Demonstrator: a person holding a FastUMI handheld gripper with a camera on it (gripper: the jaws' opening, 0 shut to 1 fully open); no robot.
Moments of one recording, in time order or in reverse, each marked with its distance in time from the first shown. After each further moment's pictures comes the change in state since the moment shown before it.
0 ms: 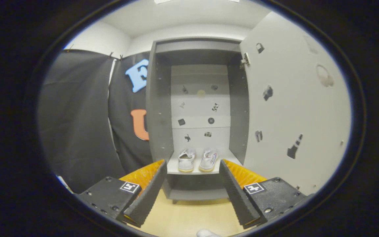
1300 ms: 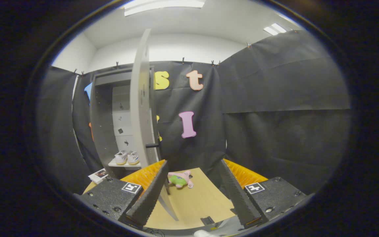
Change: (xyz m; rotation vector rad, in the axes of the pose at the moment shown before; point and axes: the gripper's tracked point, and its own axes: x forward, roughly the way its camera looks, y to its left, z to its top) arm -0.190 -0.313 0.021 0.060 -0.048 -0.348
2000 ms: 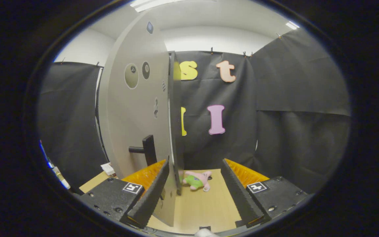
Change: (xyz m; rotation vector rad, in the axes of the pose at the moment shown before) arm 0.097 0.030 0.002 -0.097 0.067 0.321
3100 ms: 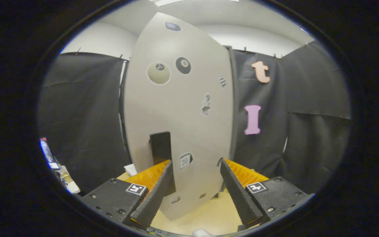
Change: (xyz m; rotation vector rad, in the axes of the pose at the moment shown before) arm 0.040 0.257 -0.013 -0.037 0.030 0.178
